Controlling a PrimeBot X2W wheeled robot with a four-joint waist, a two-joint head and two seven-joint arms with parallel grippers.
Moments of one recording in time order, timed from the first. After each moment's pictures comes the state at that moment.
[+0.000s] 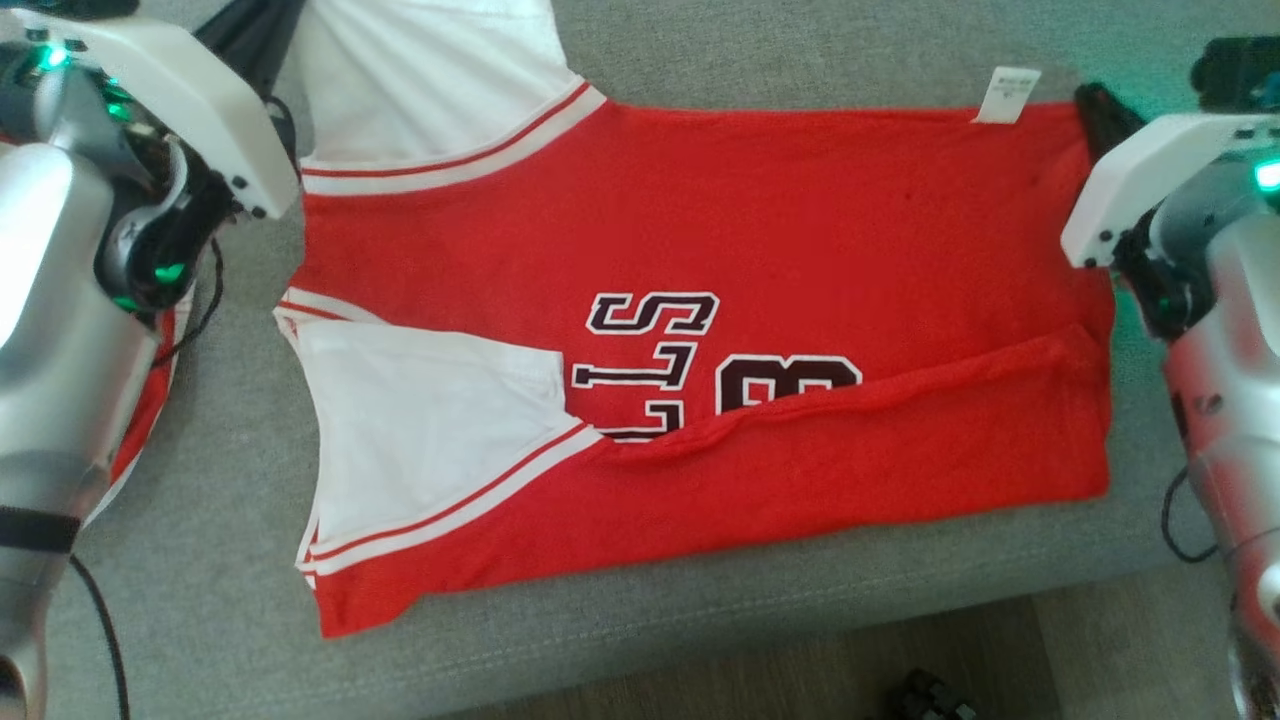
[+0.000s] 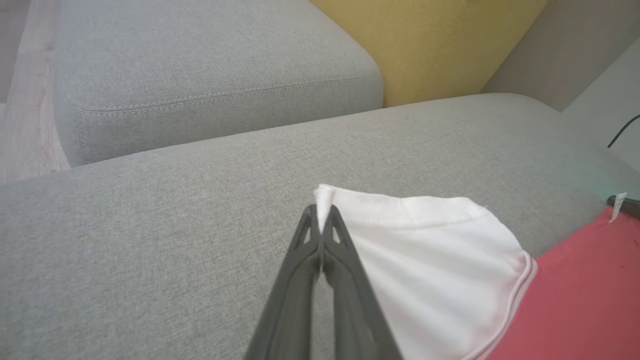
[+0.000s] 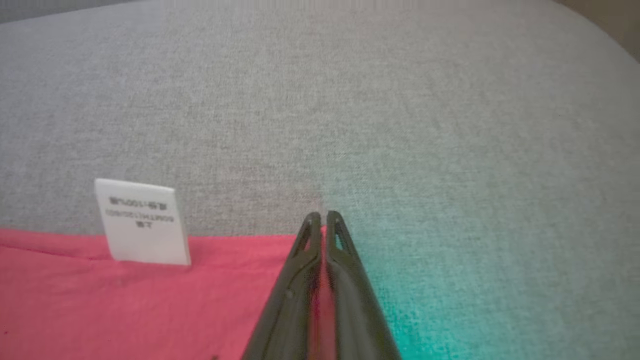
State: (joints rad) left arm -0.94 0.47 -0.64 0.49 -0.79 -0.07 0.12; right arm -0.86 -0.26 0.16 0.89 0.30 0.13 0.18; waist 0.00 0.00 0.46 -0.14
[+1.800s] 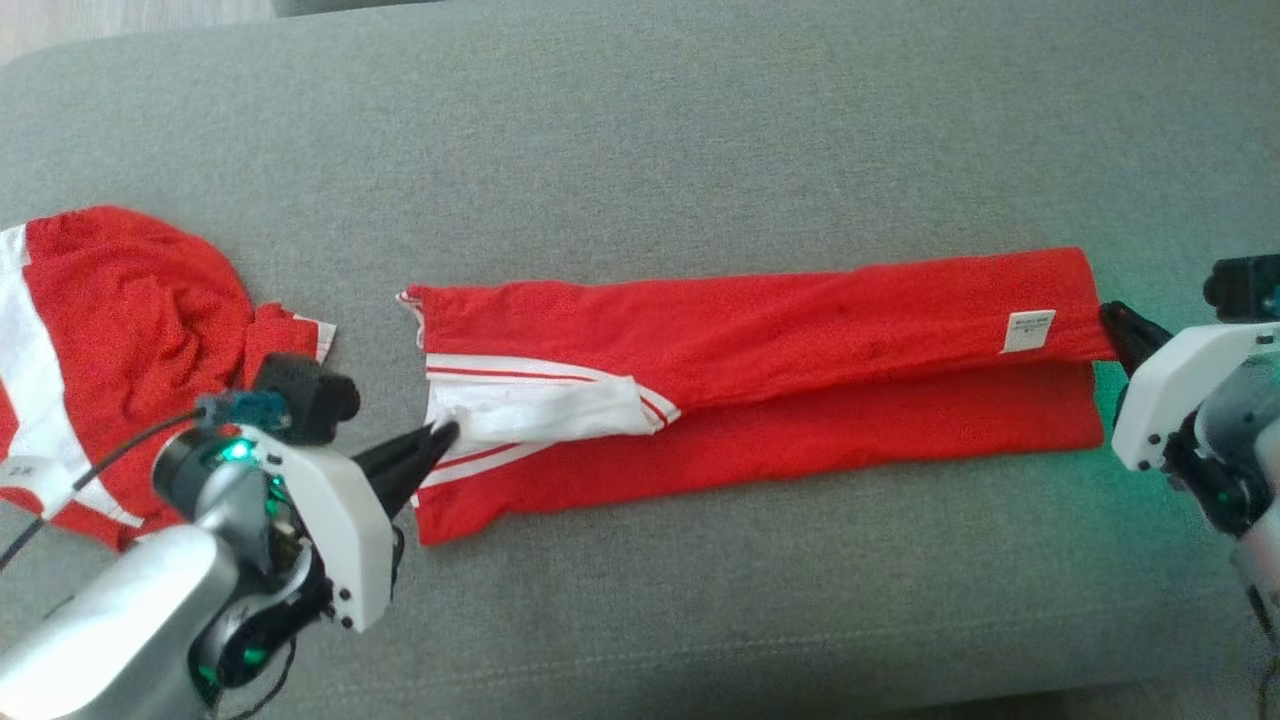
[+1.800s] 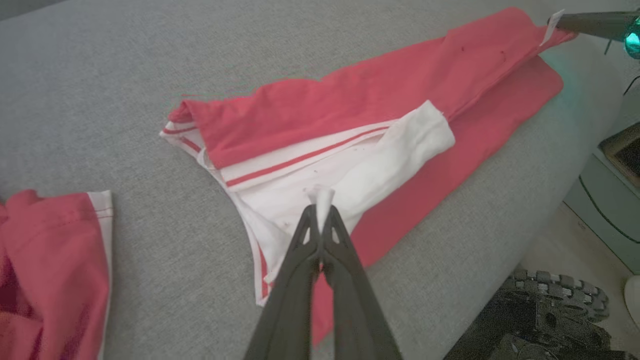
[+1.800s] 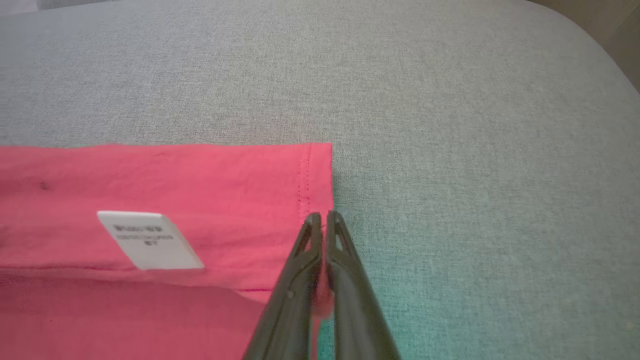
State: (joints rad) left arm -0.43 0.68 -0.85 0.03 -0.84 0.01 0.22; right arm -0.51 -0.47 0.34 0.69 0.54 0.13 0.22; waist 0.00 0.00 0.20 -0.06
